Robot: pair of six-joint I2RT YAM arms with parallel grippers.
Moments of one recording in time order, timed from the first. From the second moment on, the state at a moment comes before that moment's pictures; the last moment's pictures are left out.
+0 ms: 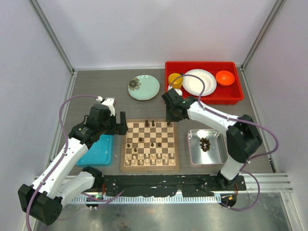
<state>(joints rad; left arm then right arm) -0.42 0.92 0.83 -0.69 -0.02 -0.31 0.69 1.65 1.25 -0.65 0.18 0.62</state>
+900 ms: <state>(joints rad) -0.42 0.92 0.83 -0.69 -0.02 -0.31 0.77 1.91 1.47 -0.64 0.16 0.62</state>
